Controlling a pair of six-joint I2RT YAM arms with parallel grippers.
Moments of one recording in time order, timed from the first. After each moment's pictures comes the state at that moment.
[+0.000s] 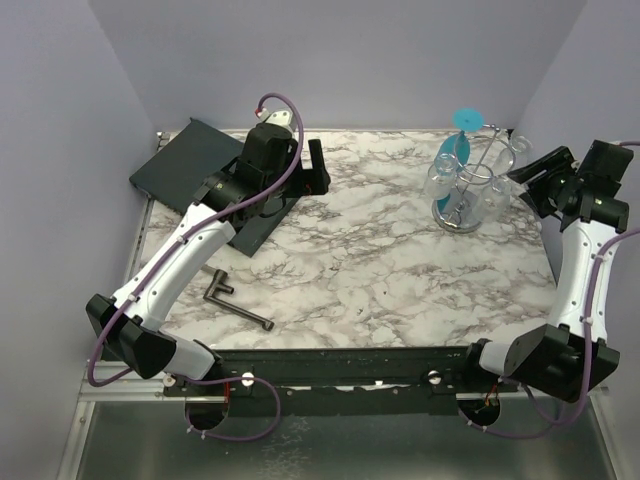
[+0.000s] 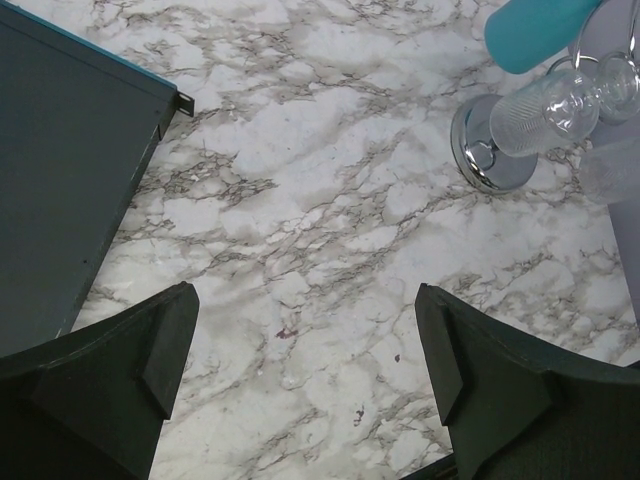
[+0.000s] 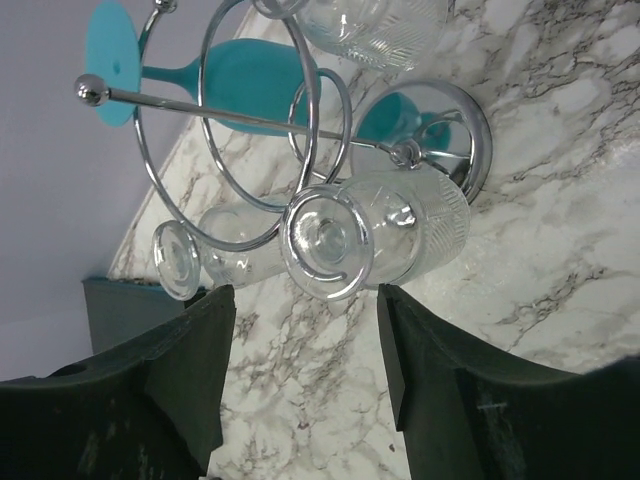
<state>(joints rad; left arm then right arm) -0.60 1.42 1.58 -0.68 -0.12 -0.50 -0.44 1.24 1.37 -0.74 -0.30 0.65</state>
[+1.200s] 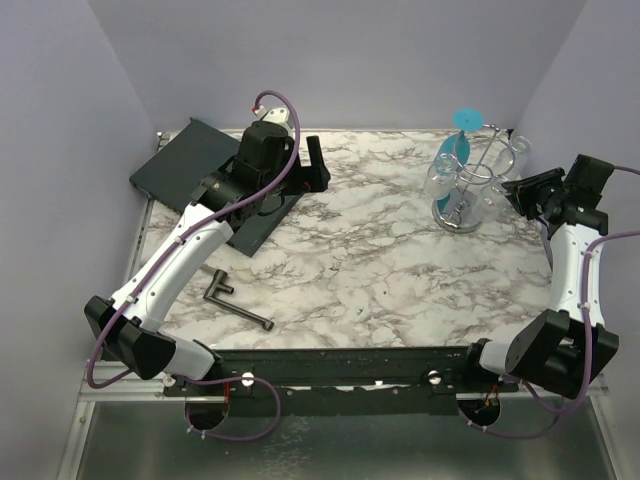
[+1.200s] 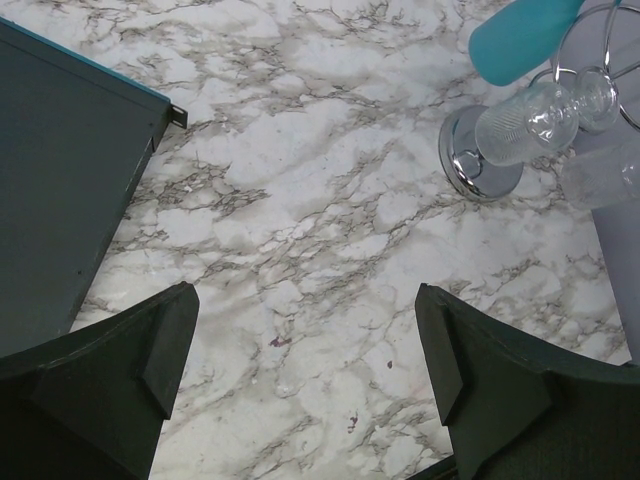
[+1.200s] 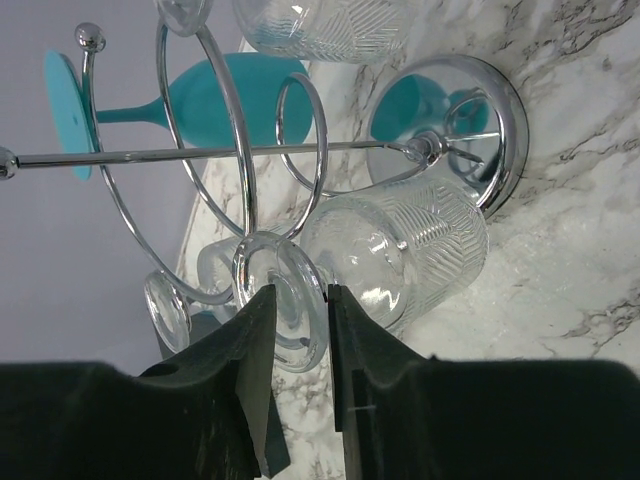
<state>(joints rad) -0.59 1.41 1.57 -0.65 -0.09 -0.50 -0.44 1.28 1.17 -0.52 -0.32 0.86</state>
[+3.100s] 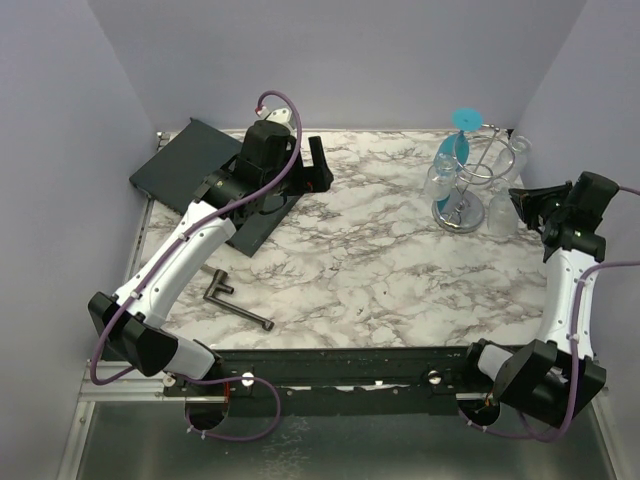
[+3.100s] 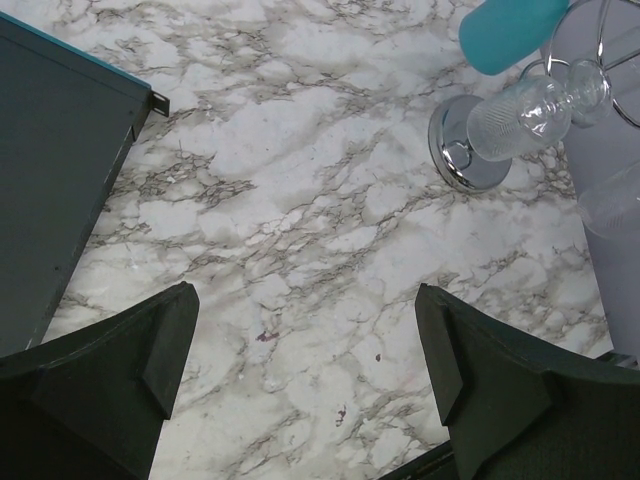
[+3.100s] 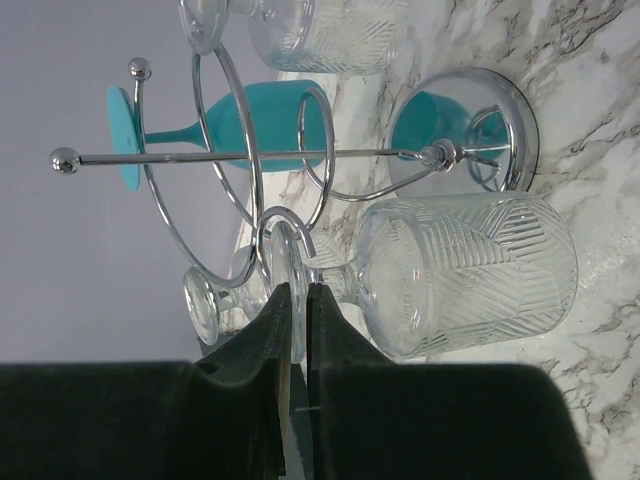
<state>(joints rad) -0.59 1.43 1.58 -0.65 -0.06 -0.52 -0.47 1.12 1.04 -0.44 -0.30 1.00</state>
